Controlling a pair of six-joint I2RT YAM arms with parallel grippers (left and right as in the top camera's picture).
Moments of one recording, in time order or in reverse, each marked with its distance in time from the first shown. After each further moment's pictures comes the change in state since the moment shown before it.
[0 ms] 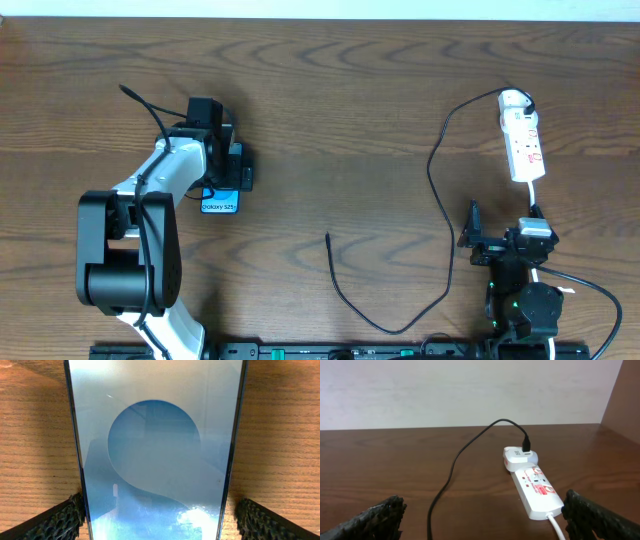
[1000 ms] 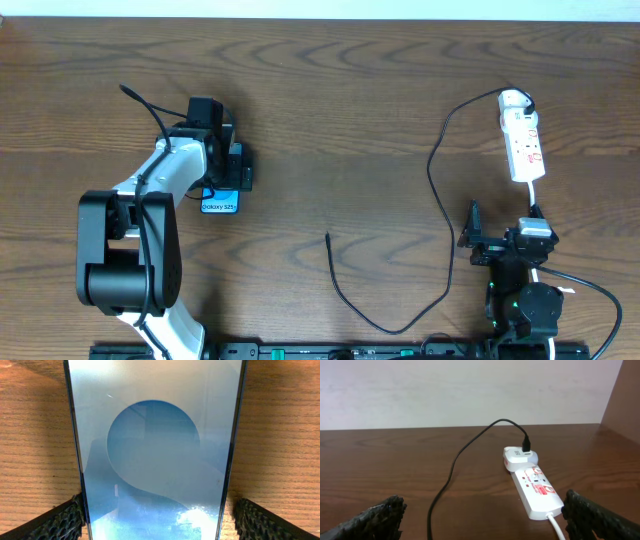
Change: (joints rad) left arm 0.000 0.000 0.000 0.000 -0.001 -0.003; right arm 0.000 0.000 0.000 0.000 0.000 0.000
